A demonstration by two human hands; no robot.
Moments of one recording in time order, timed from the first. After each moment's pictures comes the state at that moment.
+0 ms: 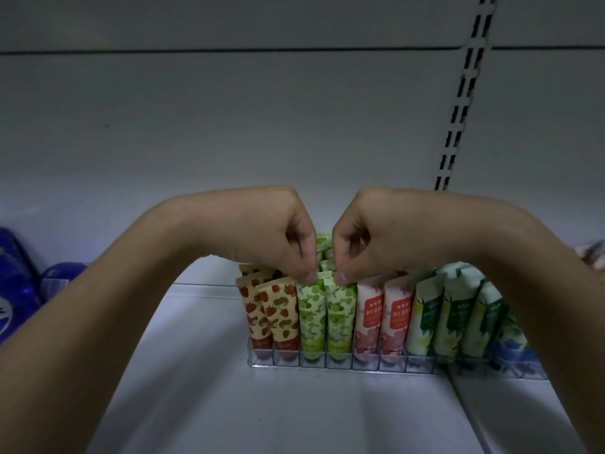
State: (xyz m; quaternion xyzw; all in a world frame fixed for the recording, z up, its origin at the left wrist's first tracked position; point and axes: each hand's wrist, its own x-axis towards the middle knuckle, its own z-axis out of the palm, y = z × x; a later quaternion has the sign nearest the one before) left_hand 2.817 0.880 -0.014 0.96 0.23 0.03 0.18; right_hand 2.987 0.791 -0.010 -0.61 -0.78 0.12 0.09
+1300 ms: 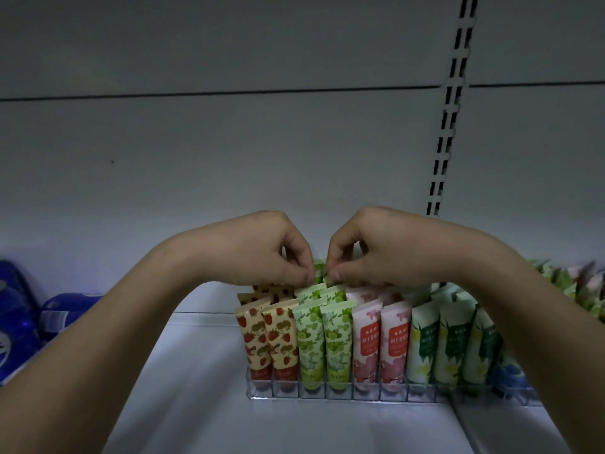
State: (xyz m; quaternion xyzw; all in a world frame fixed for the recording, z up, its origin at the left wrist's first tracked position) left_hand 2.820 0.894 -0.017 0.95 0.24 0.09 0.16; right_hand 3.005 0.807 -0.019 -0.61 -0.77 0.08 0.15
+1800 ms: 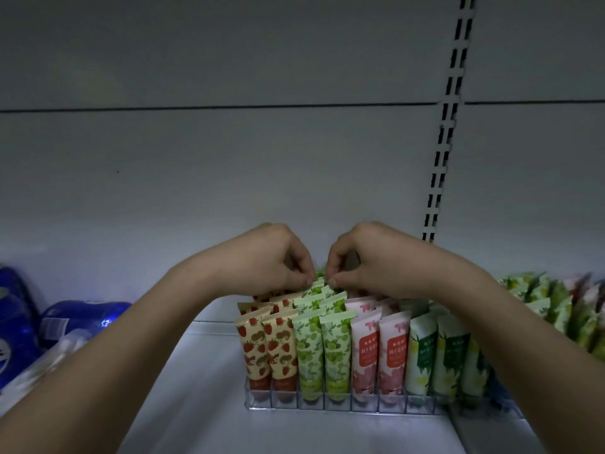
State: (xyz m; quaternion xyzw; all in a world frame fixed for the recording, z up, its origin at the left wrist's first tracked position) left_hand 2.829 0.905 -0.033 0.95 0.26 0.15 0.13; right_hand 3.010 0.824 -0.036 -0.62 -0.77 0.02 0.18
